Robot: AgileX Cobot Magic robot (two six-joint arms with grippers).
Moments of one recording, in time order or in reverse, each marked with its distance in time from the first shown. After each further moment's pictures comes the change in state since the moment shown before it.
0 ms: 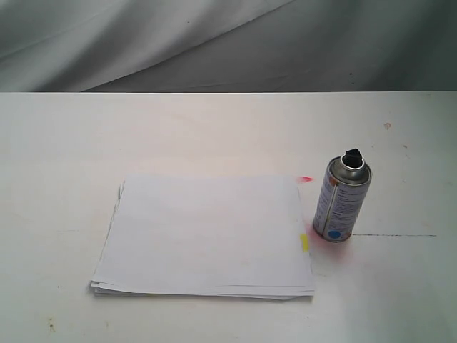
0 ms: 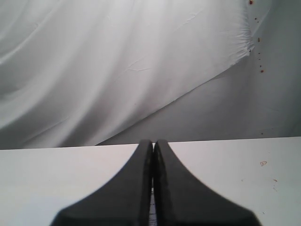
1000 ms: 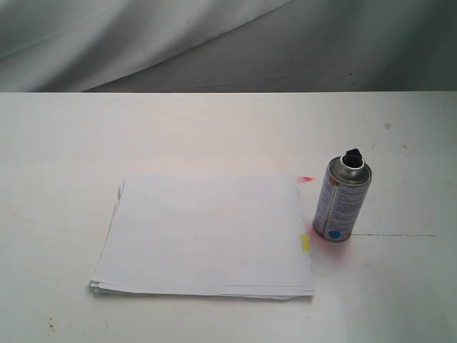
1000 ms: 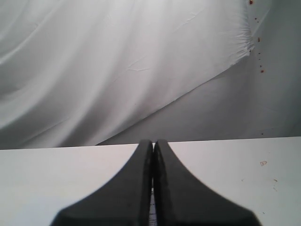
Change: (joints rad) left arm 0.000 0.000 0.145 0.210 0.011 -0.196; right arm 0.000 0.000 0.000 0.000 0.000 0.000
